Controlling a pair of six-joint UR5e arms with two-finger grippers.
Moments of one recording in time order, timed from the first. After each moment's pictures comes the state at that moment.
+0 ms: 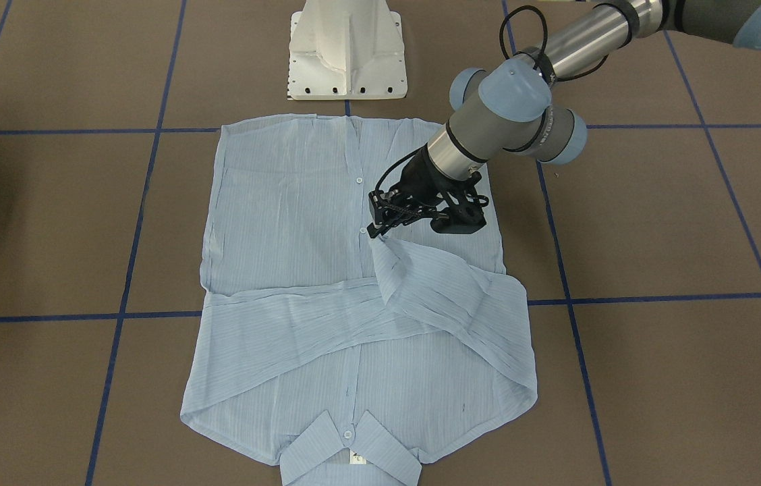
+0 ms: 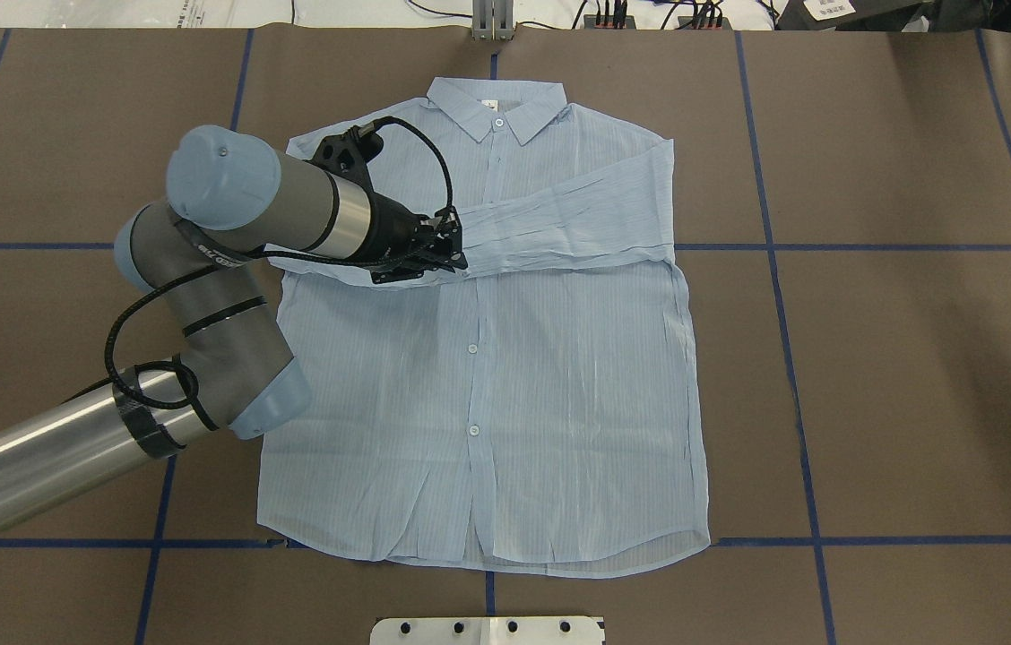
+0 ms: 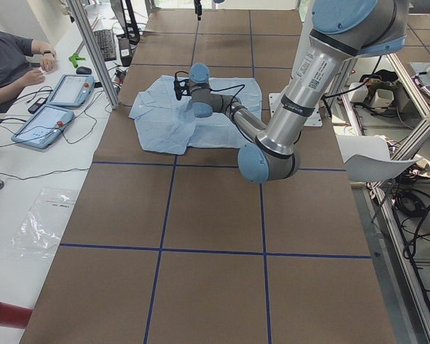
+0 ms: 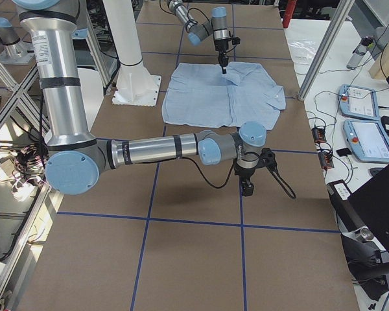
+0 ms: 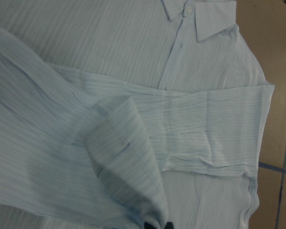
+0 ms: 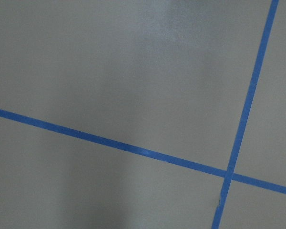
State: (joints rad) left arm -0.64 -2.25 -1.45 -2.37 -2.00 -1.69; right arm 1.37 -1.44 1.58 -1.46 2.29 0.06
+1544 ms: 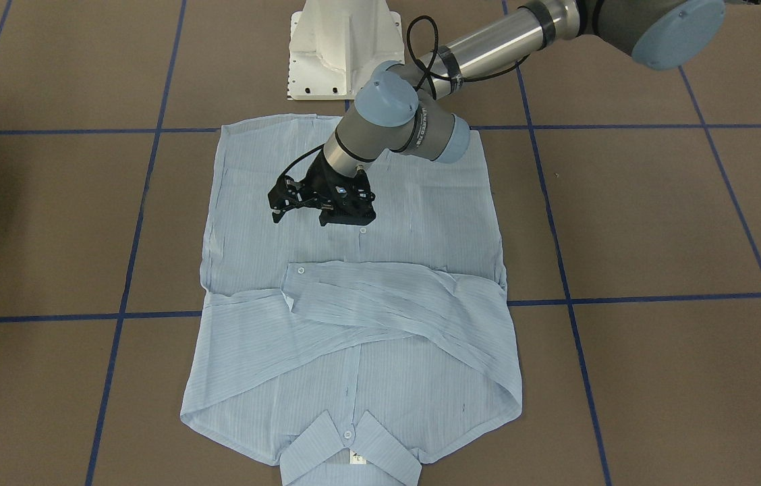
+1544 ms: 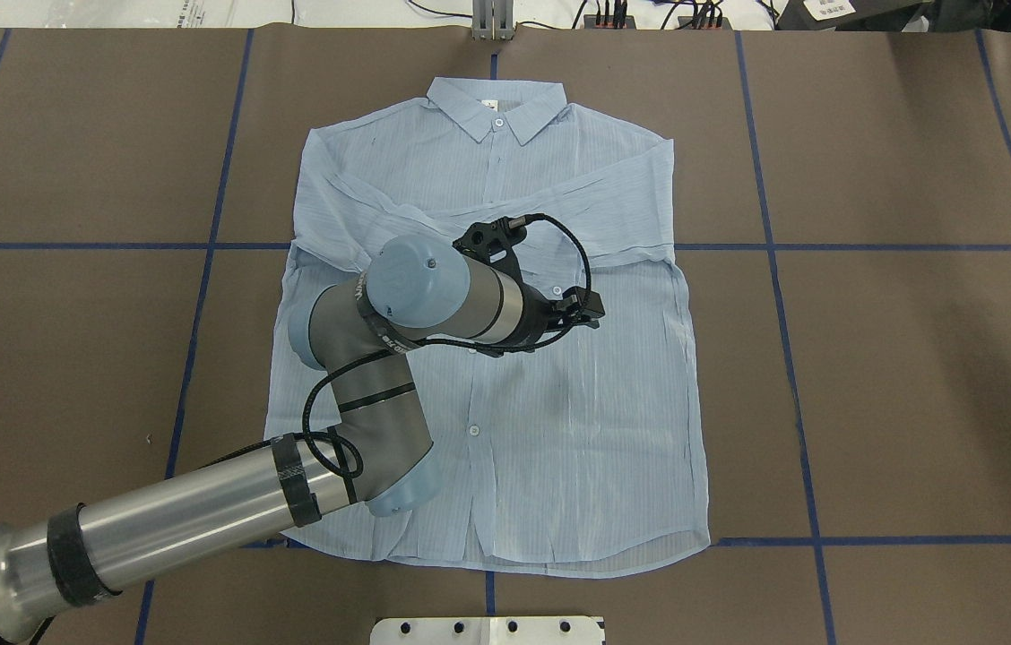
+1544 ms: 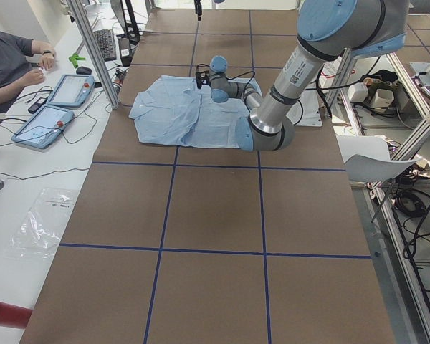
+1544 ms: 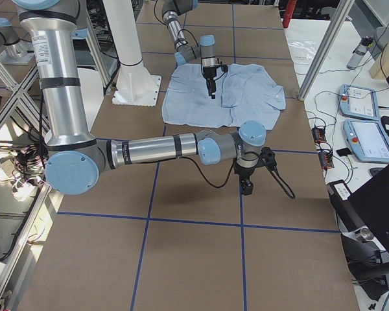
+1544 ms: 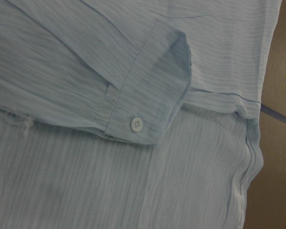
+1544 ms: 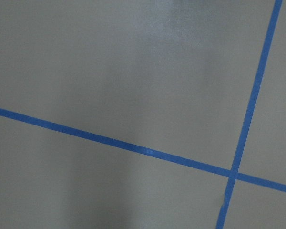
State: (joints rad) left arm -0.47 -2.43 -1.23 -2.37 -1.86 -1.60; right arm 1.36 -1.44 1.59 -1.46 2.30 0.11
